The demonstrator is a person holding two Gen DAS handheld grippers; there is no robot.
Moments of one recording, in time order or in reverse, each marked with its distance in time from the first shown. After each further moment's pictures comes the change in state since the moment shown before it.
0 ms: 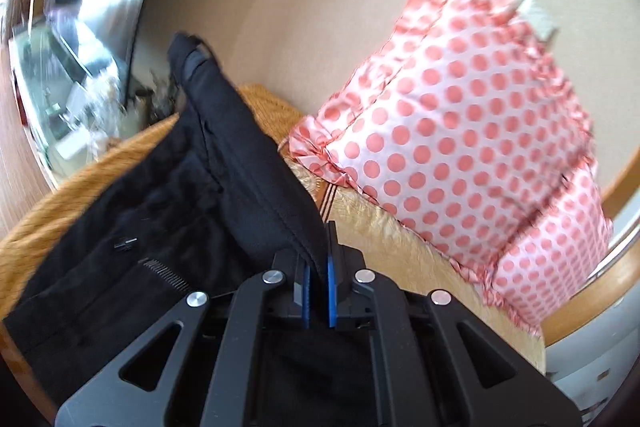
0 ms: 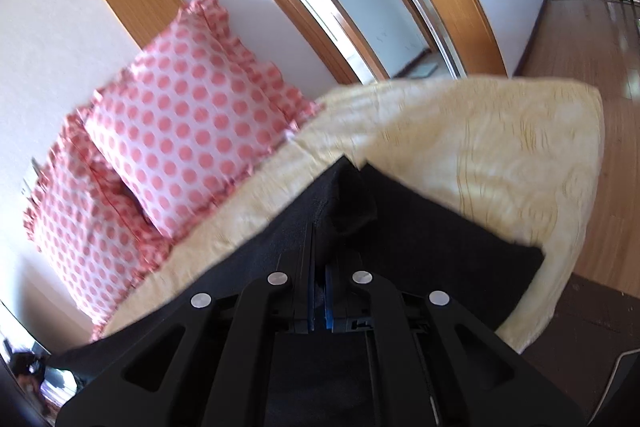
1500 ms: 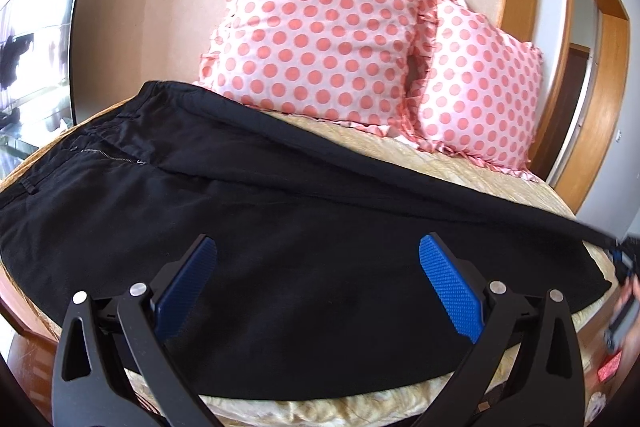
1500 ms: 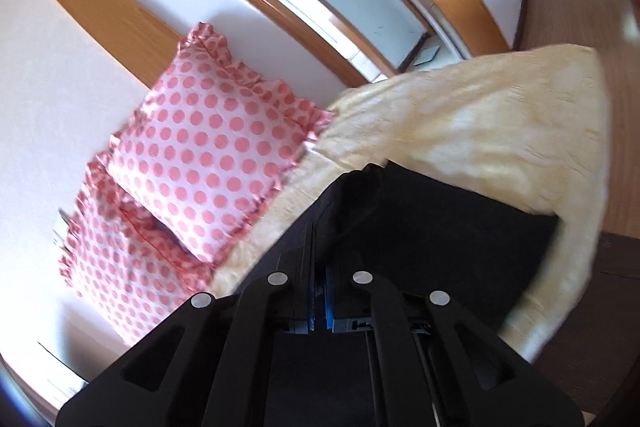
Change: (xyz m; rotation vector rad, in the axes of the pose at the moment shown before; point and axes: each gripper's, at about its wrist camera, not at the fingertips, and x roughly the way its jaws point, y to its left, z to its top) left arm -0.051 -0.083 -0.248 0.436 -0.059 -0.111; right arm -0.009 -0.003 -0.014 0.171 0.023 0.039
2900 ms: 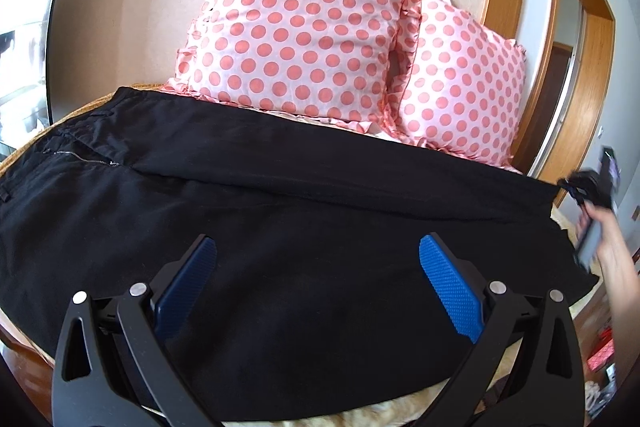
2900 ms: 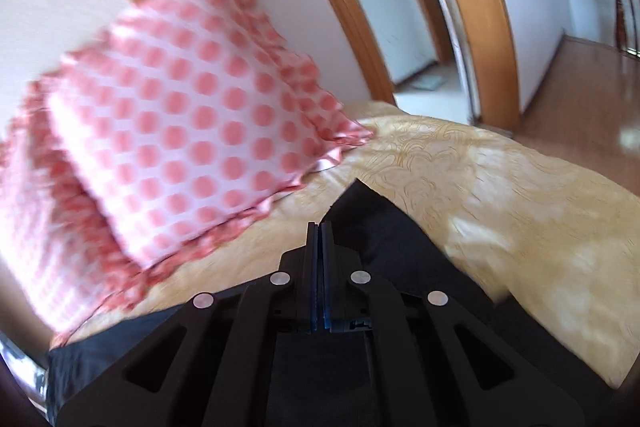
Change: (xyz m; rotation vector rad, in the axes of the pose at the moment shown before) left arm 0.010 -0.003 0.002 0.017 0.008 -0.091; right arm 0.103 0.101 0.040 -0.331 0.030 -0.101
